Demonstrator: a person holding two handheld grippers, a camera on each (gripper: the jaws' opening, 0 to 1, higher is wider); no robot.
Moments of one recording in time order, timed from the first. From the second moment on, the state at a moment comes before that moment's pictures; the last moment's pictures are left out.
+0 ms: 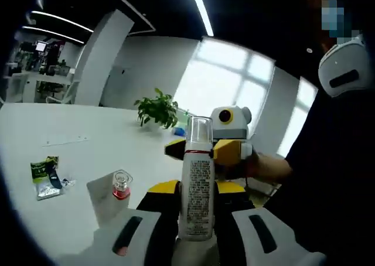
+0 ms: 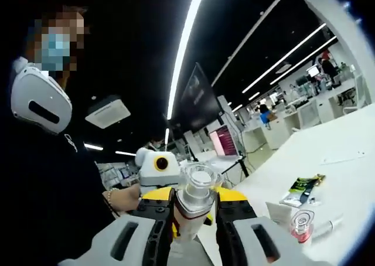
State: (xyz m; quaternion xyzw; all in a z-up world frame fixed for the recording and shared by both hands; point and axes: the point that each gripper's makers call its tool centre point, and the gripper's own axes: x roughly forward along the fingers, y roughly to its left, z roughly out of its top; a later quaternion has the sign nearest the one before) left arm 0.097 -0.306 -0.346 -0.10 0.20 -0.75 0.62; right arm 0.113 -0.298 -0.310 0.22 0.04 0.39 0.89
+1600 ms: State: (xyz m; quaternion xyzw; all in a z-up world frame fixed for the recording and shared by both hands) left arm 0.077 -0.310 -0.377 -0.12 0.23 -0.77 0.58; right arm 0.095 -0.295 -0.339 0.10 0.07 0.47 0.88
